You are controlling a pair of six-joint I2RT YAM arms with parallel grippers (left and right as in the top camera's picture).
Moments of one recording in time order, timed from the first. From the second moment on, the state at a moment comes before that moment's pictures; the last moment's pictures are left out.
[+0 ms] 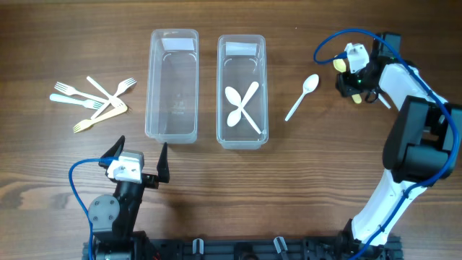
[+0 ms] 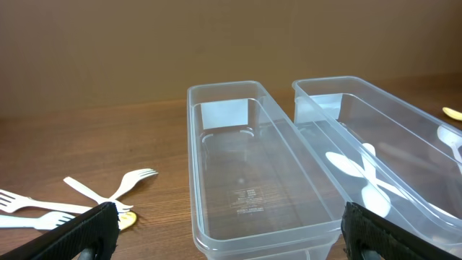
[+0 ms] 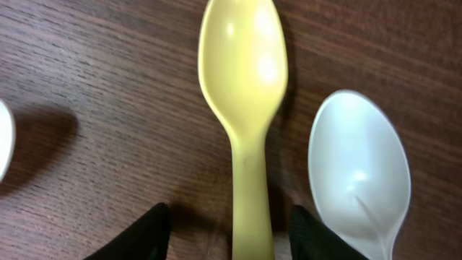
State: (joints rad) left arm 0.05 0.01 0.05 -0.15 0.21 0.05; right arm -0.20 2.12 1.43 -0.51 -0.15 -0.47
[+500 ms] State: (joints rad) left arm 0.05 0.01 0.05 -0.15 0.21 0.05; right arm -0.17 2.12 1.45 -0.56 -0.17 -0.30
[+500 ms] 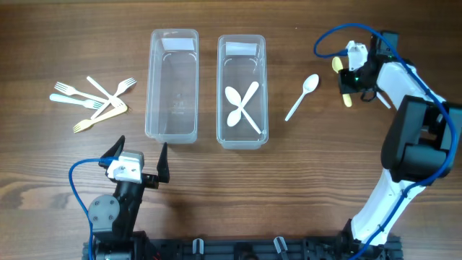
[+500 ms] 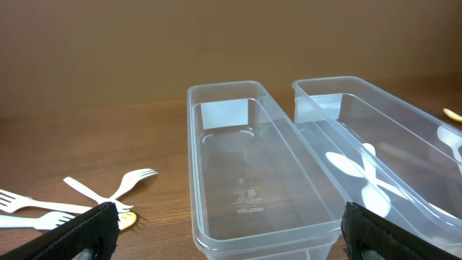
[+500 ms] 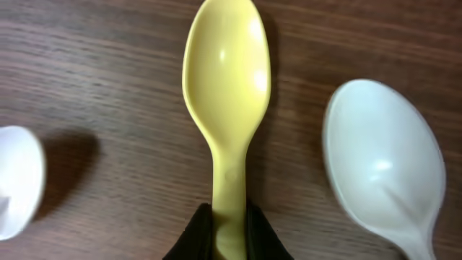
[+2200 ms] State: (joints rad) left arm 0.05 0.01 0.05 -0.15 0.21 0.05; right arm 0.35 1.86 1.36 -0.71 0.30 0.98
